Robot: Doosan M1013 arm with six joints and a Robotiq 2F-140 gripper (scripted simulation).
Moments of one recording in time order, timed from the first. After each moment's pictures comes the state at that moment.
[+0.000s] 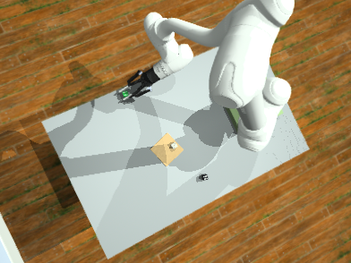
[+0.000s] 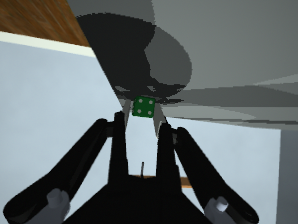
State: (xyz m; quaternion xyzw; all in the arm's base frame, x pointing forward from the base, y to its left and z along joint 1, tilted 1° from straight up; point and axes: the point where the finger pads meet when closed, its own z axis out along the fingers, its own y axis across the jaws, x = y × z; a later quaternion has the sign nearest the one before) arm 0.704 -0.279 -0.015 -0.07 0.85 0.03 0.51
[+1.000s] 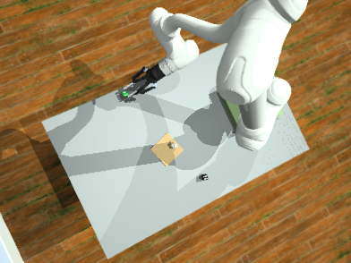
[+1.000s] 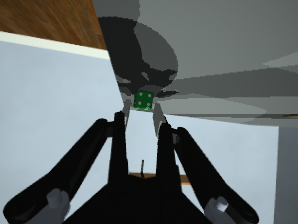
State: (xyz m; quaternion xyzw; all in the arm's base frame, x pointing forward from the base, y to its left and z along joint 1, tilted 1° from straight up) arm 0.674 -0.283 0.001 -0.07 0.85 0.03 0.51
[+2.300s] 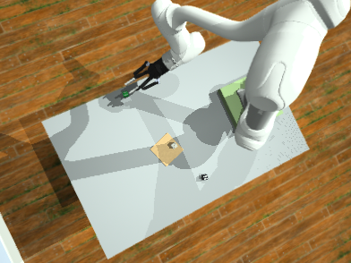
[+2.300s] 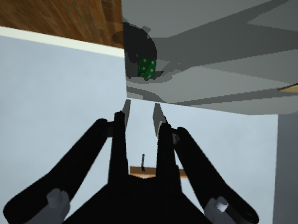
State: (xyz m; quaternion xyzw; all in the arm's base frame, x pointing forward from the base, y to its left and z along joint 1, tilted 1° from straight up) arm 0.660 -0.285 0.068 -0.07 0.85 0.03 0.51
